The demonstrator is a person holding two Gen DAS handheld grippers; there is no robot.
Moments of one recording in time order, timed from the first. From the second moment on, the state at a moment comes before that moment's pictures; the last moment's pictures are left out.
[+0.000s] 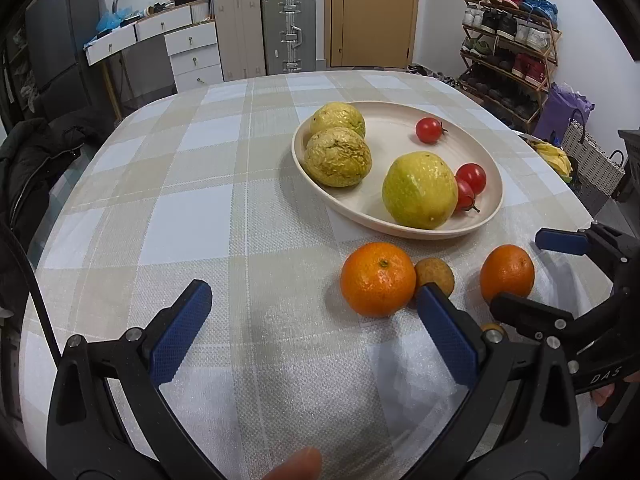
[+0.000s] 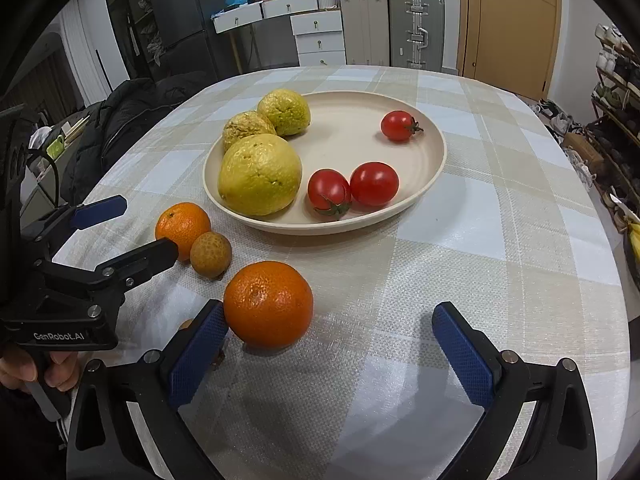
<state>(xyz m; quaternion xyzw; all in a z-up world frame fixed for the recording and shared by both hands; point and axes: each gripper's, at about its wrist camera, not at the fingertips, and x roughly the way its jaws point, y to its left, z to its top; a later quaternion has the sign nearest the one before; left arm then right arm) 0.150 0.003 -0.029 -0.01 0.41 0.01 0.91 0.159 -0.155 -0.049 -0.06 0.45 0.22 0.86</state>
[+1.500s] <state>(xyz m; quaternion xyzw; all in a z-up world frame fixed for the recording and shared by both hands) 0.111 -0.053 -0.016 0.03 0.42 -0.09 0.90 0.145 -0.168 -0.016 -0.03 0.41 0.27 0.87</state>
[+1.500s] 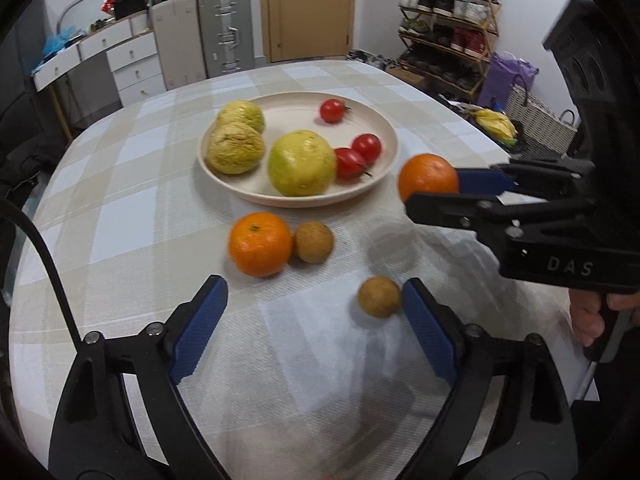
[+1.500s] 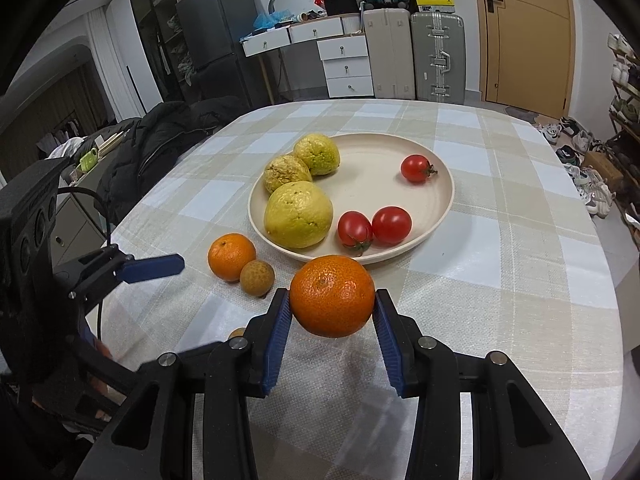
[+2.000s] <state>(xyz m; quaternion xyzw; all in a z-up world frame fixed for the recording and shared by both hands) 0.112 -0.071 -0.035 0.01 0.45 -0.17 0.88 0.145 -0.169 -0.017 -0.03 0.41 0.27 0.87</state>
